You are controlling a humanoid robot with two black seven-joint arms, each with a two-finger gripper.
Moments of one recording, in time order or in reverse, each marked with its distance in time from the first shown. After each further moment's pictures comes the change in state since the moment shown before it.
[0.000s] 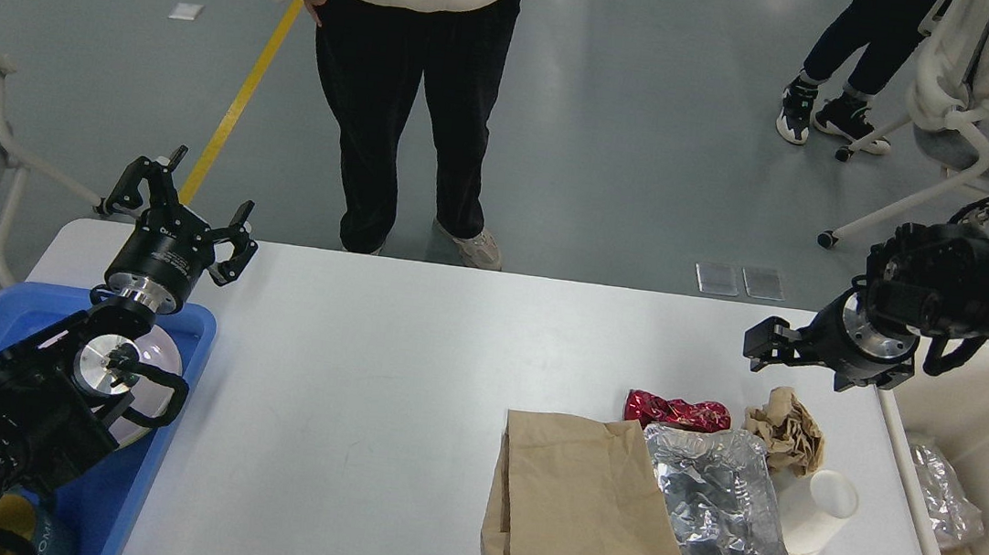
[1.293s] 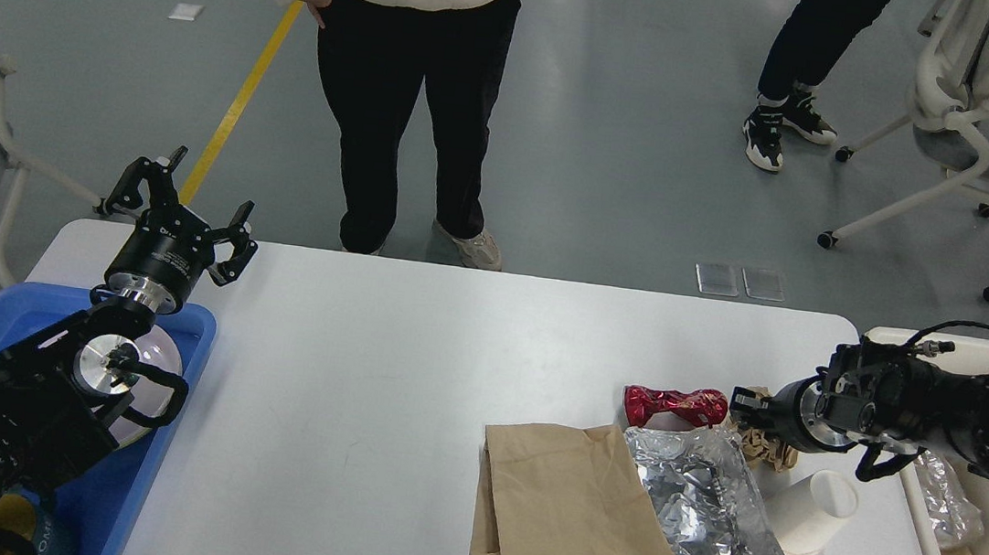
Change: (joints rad) left arm 0.000 0.000 0.000 0.000 0.000 0.000 0.000; right arm -0.269 0.036 0.094 -0.105 0.090 -0.188 0.001
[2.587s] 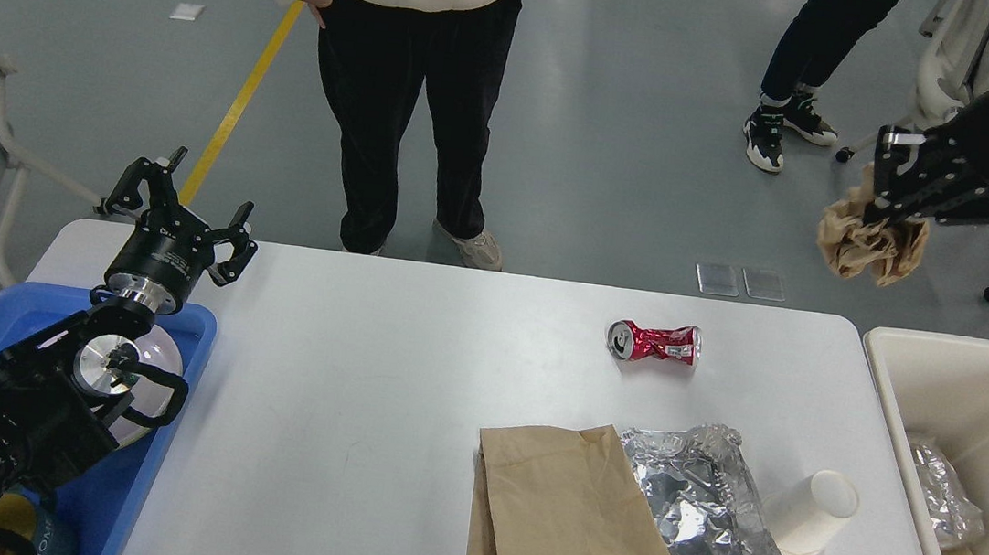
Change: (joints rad) left arm 0.000 0.000 0.000 0.000 0.000 0.000 0.000; right arm 0.826 -0.255 -0.160 0.082 -0.056 0.751 -0.001
